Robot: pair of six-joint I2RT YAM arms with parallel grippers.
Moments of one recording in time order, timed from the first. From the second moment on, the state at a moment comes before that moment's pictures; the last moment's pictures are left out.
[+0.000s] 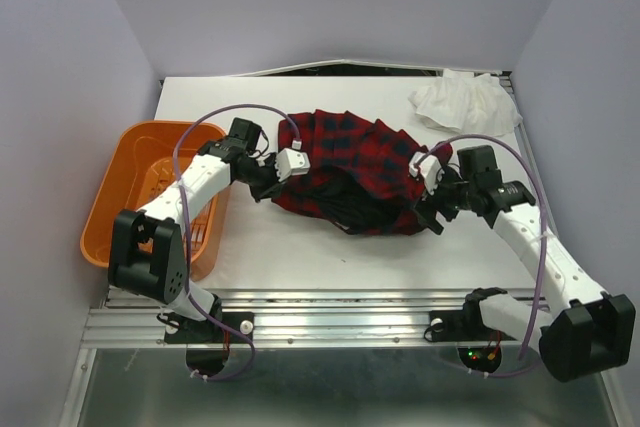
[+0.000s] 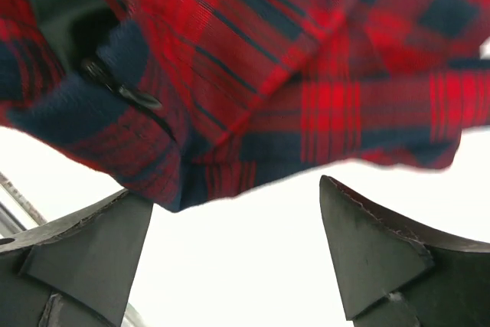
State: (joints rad) left arm -0.32 1.50 1.11 -0.74 0.52 0.89; right arm 0.22 1.03 0.83 -0.72 -0.37 -0.66
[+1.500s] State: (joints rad) left arm -0.35 1.50 1.11 -0.74 0.51 0.86; right arm 0.72 1.33 1.00 -0.75 -0.42 -0.80
